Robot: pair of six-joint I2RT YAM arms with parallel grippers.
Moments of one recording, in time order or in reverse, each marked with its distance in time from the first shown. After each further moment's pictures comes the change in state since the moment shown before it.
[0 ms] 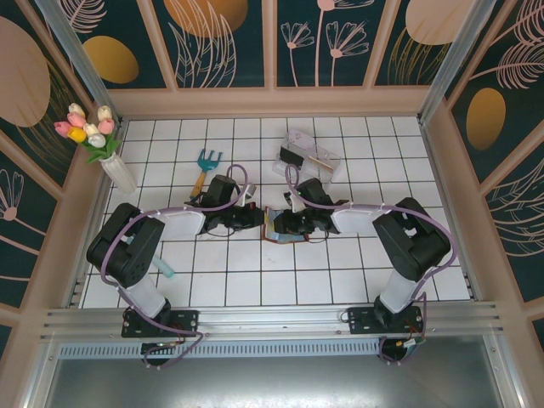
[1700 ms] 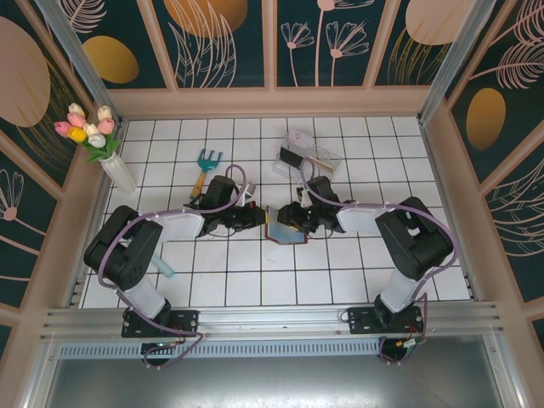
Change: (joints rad) left arm -0.007 -0.023 -0.026 0.058 0.020 -0.071; right arm -0.064 -0.013 -0.041 0.085 0.004 0.233
